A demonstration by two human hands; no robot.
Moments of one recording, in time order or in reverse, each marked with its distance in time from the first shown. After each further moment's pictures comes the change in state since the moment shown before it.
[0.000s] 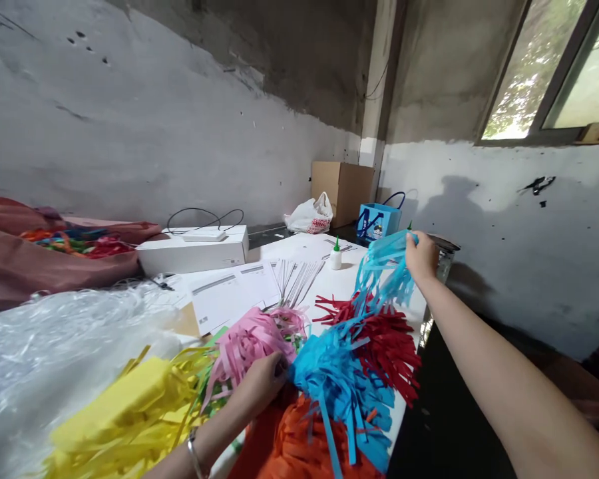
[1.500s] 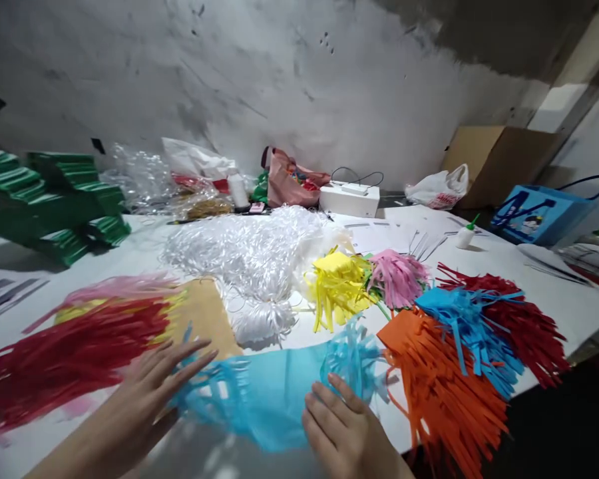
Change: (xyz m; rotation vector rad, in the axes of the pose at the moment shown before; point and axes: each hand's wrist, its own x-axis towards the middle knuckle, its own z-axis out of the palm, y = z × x) left_hand -0.479 -0.149 -0.127 0.649 0.484 0.091; right_hand -0.464 -0.149 -0.146 0.917 -0.371 -1.511
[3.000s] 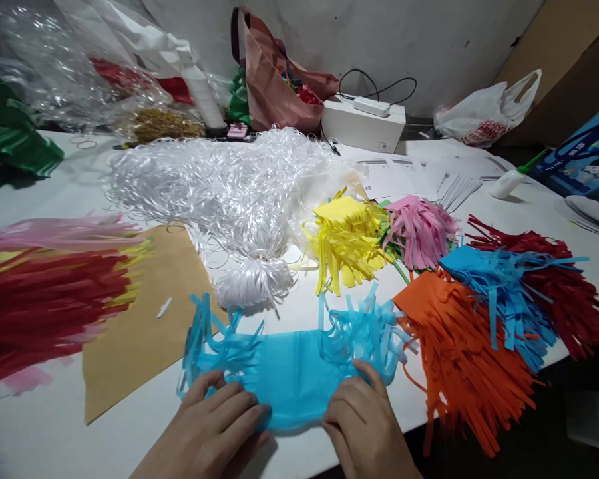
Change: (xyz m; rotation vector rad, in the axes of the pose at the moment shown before) left_hand 0.030 0.113 0.037 -0.358 -0.251 -0.029; right_hand -0.019 -0.017 0.012 0.443 -0.173 0.572
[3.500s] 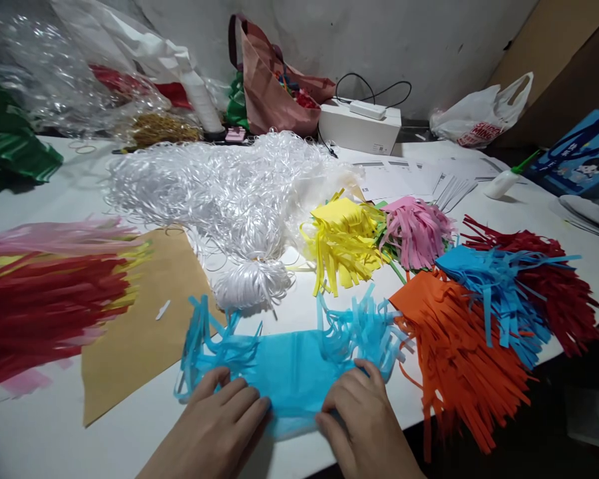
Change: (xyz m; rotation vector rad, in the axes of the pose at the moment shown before) left_hand 0.009 0.005 0.010 0.073 0.049 -0.022; right_hand 0.005 -0.004 -0.010 0.006 -0.147 0.153
